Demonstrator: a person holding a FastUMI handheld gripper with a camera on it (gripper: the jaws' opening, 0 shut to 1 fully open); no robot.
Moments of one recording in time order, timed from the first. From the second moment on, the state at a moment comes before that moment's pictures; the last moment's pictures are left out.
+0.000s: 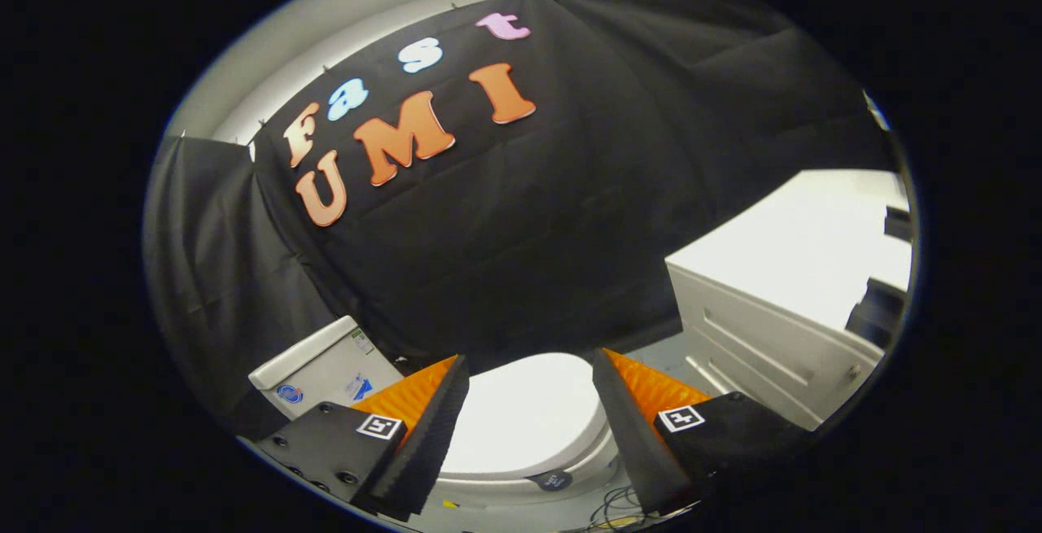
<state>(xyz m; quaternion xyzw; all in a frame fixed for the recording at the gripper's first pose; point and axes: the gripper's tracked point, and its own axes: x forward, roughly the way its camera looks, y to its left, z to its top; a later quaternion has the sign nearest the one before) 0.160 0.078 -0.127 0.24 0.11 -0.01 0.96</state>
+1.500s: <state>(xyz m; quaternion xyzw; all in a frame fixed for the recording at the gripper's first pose) 0.125 0.128 -0.376 0.63 0.31 -0.07 0.71</state>
